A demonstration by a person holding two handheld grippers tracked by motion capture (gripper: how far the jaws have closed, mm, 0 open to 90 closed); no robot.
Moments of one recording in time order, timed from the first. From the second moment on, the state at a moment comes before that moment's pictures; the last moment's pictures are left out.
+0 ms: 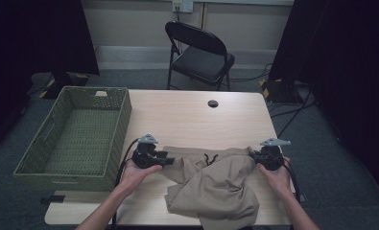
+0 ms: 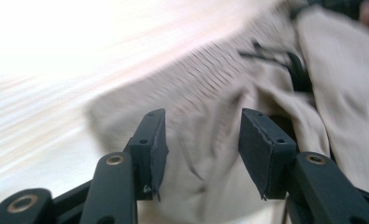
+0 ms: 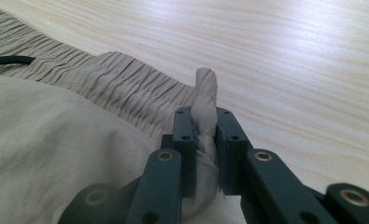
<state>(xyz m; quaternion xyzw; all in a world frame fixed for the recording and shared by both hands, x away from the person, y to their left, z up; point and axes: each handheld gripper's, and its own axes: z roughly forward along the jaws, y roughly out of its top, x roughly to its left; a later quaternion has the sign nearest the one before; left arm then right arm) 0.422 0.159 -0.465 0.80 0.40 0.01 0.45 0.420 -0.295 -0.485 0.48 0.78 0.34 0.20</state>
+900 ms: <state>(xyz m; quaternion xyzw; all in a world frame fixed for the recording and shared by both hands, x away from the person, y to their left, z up) 0.438 0.155 -0.489 0.82 0.42 0.03 0.38 0.415 -0.296 -0.489 0.49 0.78 0.35 0.19</state>
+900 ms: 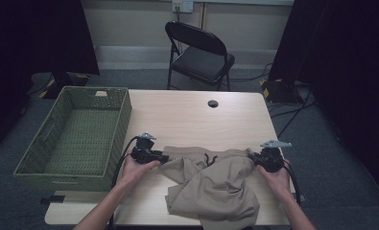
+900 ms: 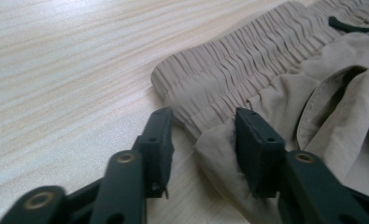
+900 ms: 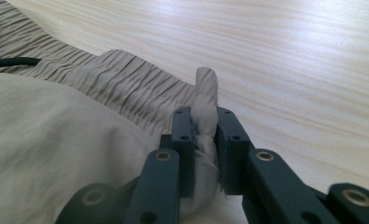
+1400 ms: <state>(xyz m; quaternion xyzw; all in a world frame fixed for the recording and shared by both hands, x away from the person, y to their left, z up) 0.437 0.158 -0.480 0.81 0.42 0.04 0.41 0.415 -0.304 -0.481 0.50 0.75 0.39 0.18</state>
